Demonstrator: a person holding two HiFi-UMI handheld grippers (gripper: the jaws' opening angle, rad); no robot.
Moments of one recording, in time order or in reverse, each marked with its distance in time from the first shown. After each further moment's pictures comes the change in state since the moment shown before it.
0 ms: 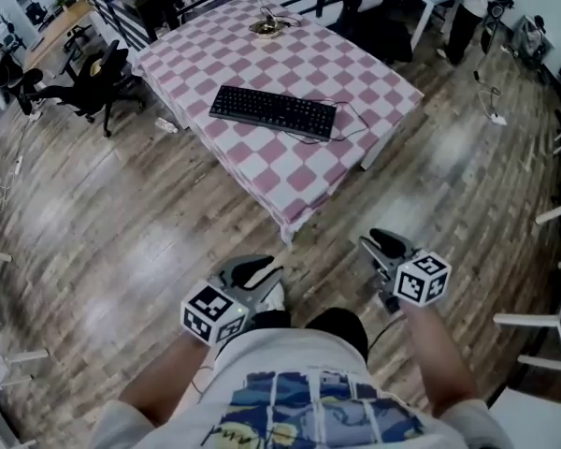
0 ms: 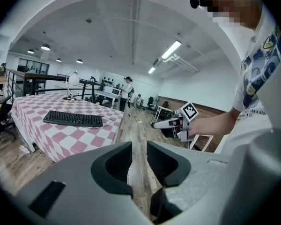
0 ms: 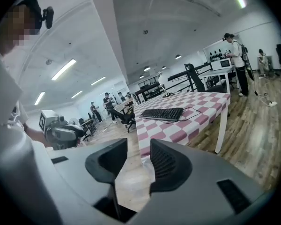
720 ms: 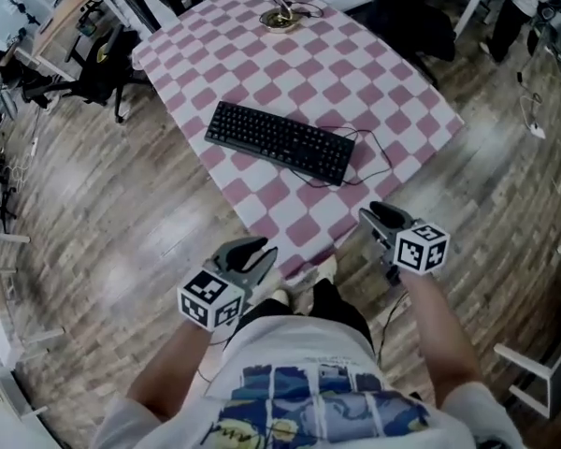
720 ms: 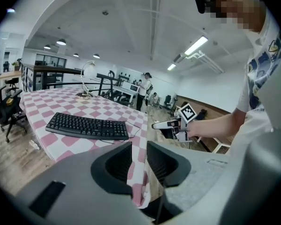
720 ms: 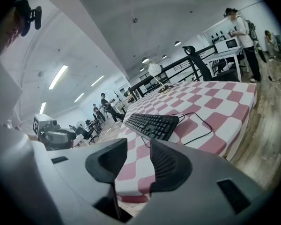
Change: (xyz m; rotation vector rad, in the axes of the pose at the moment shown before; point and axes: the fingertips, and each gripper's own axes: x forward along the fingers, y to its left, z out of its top) left arm 0.149 0.184 0.086 -0.122 0.050 0.165; right arm 0.194 -0.188 0.113 0.096 0.099 0.111
